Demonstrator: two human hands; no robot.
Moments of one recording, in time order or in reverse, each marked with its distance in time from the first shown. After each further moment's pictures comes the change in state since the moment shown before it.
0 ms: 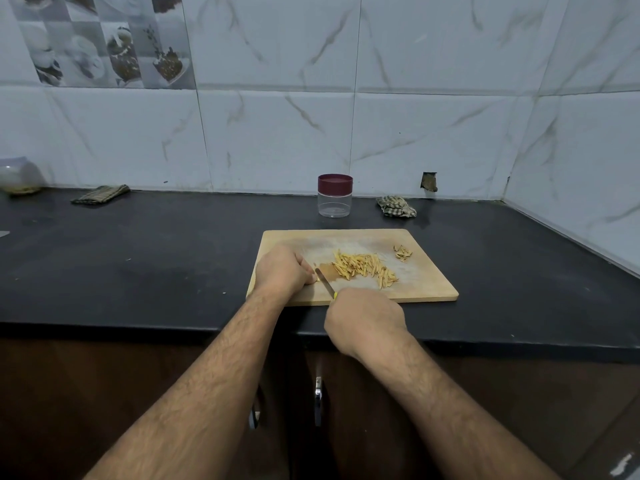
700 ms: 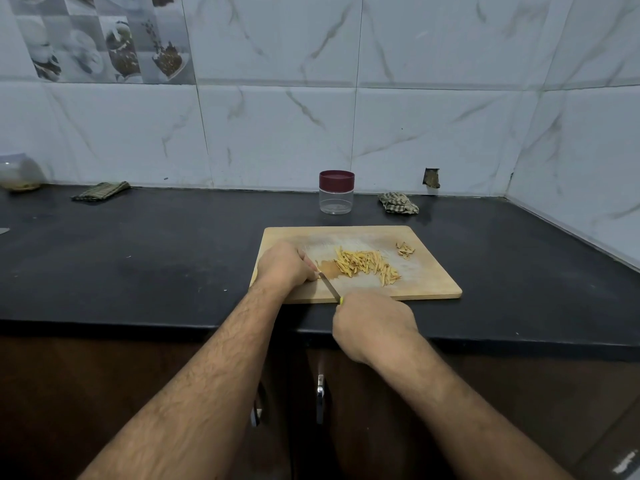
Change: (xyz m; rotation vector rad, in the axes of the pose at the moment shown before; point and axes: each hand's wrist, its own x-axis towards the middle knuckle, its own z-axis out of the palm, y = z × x) left_hand 0.001 0.005 -0.004 -0.013 -0.050 -0.025; right_hand 0.003 0.009 0.008 -0.070 -0.026 -0.012
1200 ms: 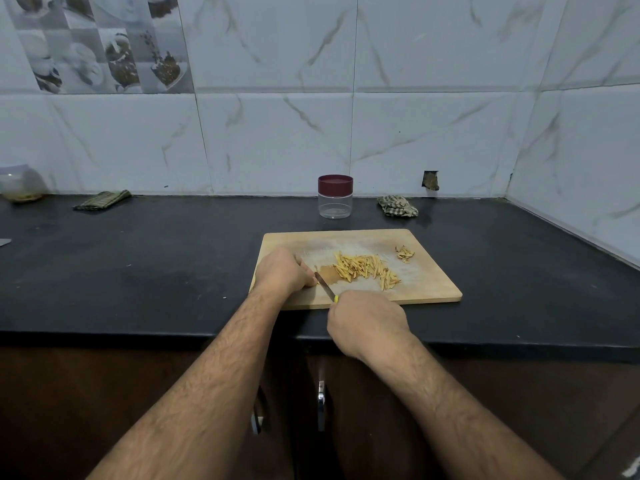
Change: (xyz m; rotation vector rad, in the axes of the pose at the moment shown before) left_hand -0.002 0.002 -0.003 0.027 0.007 -0.029; right_hand 0.008 -0.004 -0.003 0.047 0.024 -0.023
